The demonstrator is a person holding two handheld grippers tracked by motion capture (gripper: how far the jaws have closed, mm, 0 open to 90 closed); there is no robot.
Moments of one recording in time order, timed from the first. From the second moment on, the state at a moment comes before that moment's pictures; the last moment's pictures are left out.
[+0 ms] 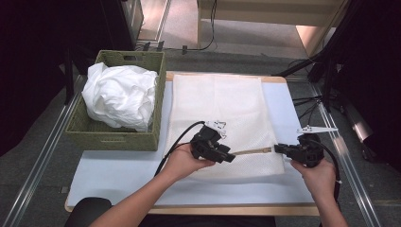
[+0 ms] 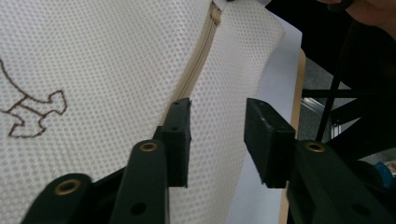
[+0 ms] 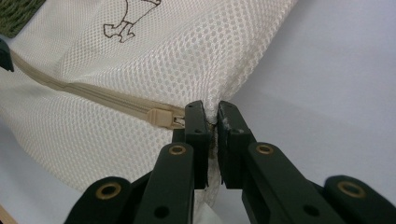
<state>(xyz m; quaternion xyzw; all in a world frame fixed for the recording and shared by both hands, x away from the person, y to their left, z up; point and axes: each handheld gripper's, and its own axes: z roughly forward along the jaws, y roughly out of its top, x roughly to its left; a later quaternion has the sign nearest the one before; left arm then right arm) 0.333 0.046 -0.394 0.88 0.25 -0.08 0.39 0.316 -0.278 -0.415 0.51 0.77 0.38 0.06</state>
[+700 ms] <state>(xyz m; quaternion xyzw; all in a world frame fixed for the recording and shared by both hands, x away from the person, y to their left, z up) 0.341 -0.016 -0.393 0.89 0.22 -0.08 0.38 0.314 -0.277 -0.412 0.50 0.77 0.38 0.07</state>
